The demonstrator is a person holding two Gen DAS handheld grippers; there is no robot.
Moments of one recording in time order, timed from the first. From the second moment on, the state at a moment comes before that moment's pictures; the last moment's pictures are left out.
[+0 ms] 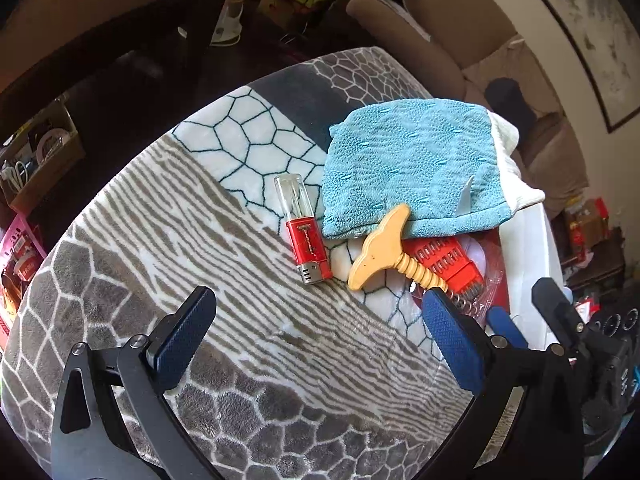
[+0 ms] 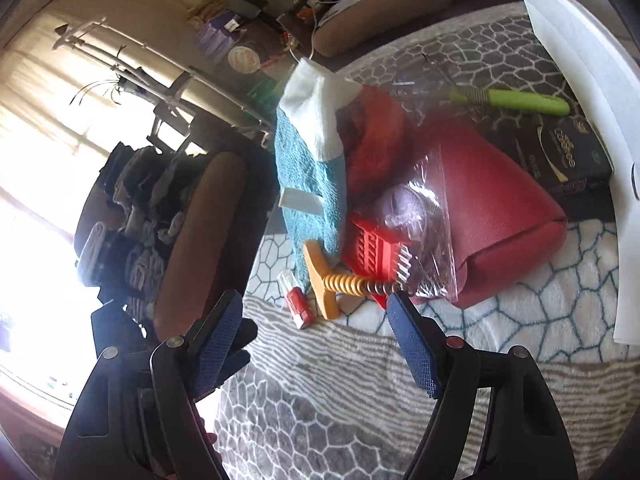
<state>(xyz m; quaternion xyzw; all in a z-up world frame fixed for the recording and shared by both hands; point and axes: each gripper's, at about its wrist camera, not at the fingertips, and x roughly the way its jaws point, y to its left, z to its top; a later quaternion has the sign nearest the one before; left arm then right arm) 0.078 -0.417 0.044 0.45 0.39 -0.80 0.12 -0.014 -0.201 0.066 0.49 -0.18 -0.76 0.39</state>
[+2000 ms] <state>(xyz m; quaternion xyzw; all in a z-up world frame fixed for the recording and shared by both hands) 0.050 -0.351 0.062 0.46 0.34 -0.82 0.04 -0.044 -0.236 0.180 0.42 -0.07 -0.83 0.36</state>
